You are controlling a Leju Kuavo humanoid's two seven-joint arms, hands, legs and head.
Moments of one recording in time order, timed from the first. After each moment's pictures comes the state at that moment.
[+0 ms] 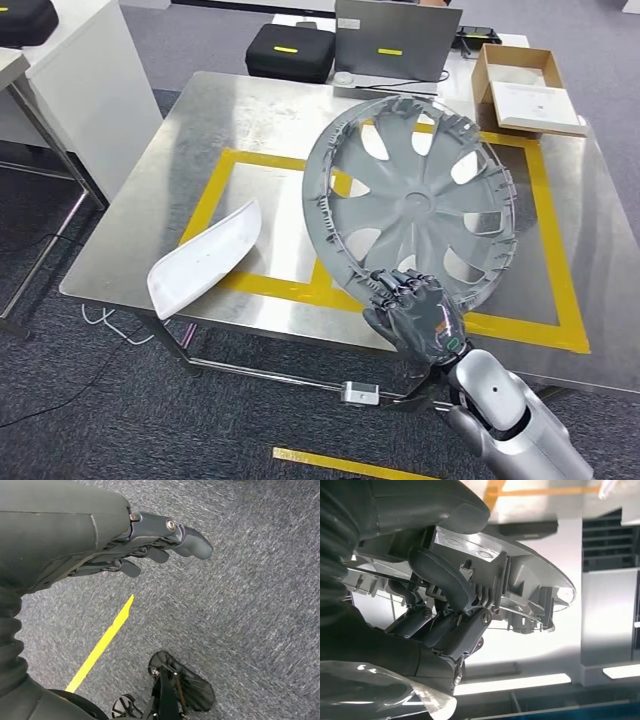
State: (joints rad) left arm -0.06 -0.24 1.35 -0.34 -0.84 0.24 -0.33; right arm -0.25 -0.32 0.56 -1.59 1.24 -0.44 -0.04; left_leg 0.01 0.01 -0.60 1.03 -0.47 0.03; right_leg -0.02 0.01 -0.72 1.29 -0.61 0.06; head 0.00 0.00
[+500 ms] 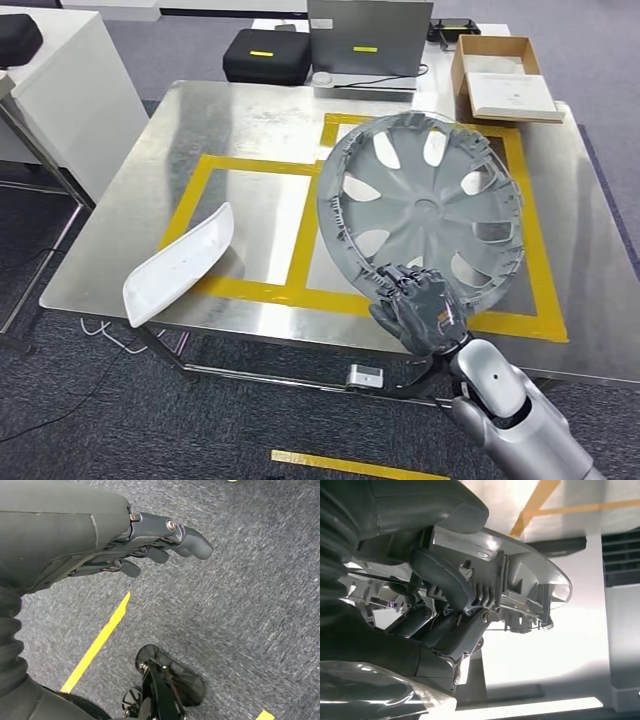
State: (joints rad) left arm -0.06 -0.24 1.35 -0.34 -0.84 0.23 -0.35; right arm -0.27 -0.32 0.56 -1.54 1.17 -0.40 -0.05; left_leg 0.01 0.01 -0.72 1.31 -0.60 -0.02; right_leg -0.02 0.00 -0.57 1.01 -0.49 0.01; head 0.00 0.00
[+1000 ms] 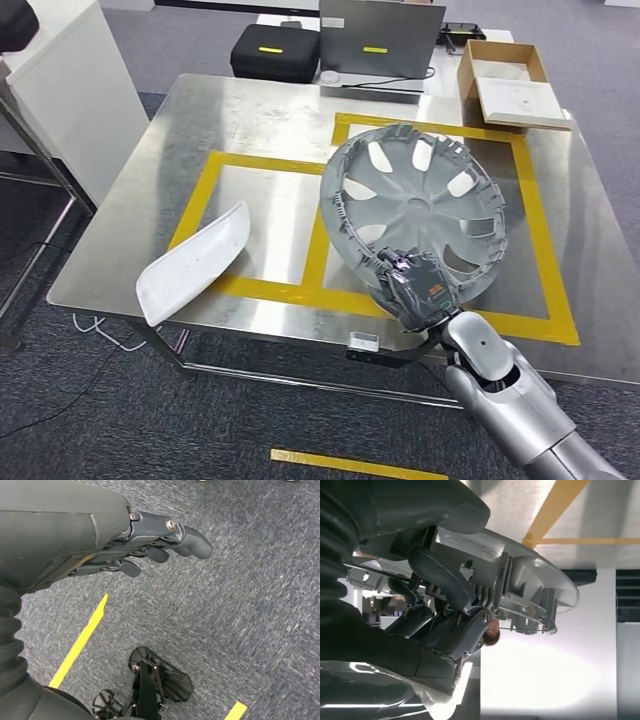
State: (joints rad) left arm -0.07 -0.22 1.35 -0.34 -0.84 0.20 -0.41; right arm -0.41 -0.27 0.56 -1.30 1.13 -0.36 -0.06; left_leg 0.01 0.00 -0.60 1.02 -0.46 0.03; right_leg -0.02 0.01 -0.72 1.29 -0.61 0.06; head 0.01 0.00
